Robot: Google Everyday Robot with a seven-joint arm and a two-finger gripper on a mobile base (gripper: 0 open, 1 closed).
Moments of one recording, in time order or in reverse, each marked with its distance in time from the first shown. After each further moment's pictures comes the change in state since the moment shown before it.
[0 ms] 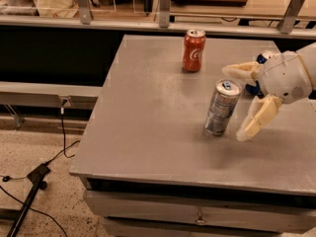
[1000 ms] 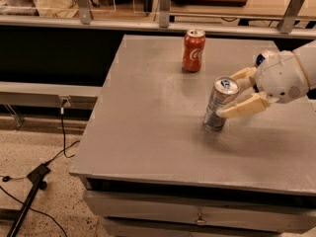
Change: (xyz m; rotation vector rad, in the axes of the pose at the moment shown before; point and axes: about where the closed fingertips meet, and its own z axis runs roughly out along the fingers) arm -0.003 0.000 0.005 -0.006 -0.001 -0.006
